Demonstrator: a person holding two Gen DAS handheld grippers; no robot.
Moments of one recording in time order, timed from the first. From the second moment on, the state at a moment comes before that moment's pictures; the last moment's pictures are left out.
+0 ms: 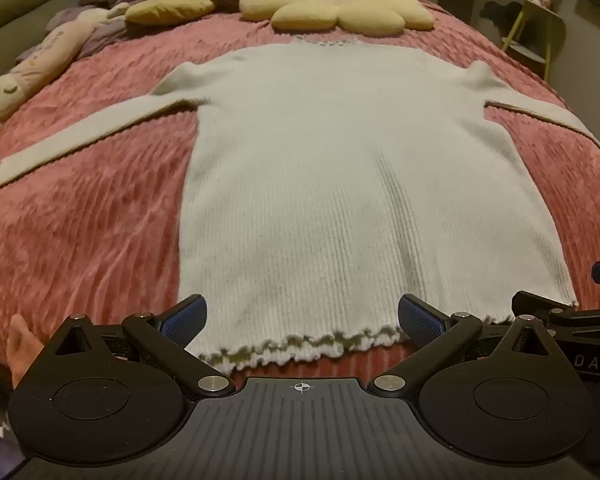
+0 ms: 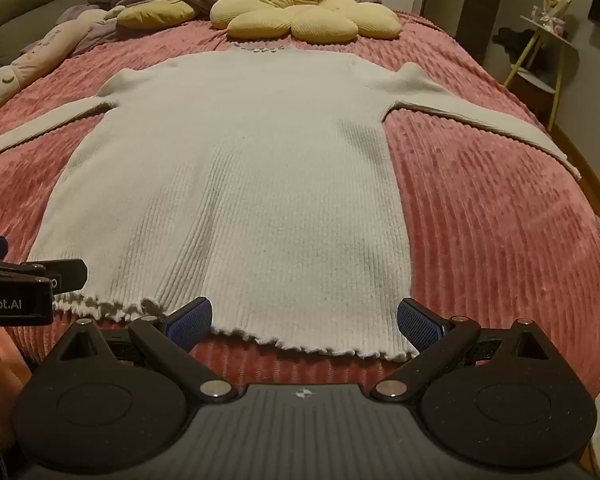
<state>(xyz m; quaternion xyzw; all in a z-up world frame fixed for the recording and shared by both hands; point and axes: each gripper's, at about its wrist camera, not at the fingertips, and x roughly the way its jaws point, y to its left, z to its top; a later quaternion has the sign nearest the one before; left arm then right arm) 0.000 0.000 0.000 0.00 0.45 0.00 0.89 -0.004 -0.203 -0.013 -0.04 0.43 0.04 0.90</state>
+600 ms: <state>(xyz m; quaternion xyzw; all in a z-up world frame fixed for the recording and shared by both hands) 0.001 0.000 -0.005 0.00 0.47 0.00 0.88 -0.002 -0.204 -0.014 -0.04 0.44 0.05 0.90</state>
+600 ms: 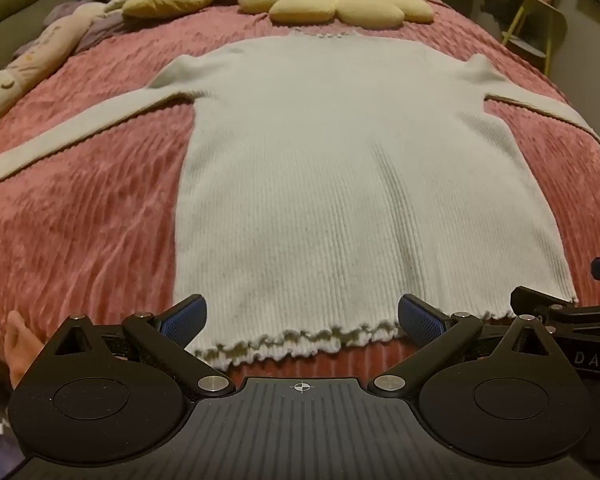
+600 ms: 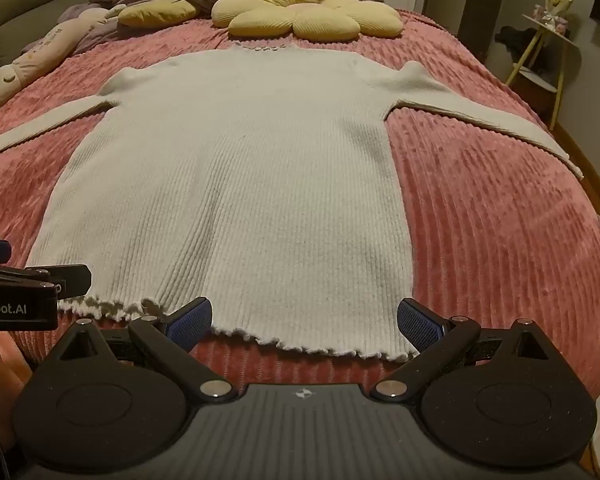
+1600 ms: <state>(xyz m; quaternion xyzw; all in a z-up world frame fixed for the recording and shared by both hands) 0.002 -0.002 -0.005 0.00 0.47 0.00 0.88 0.000 -0.206 -0.013 -0.03 0.44 0.04 0.90</state>
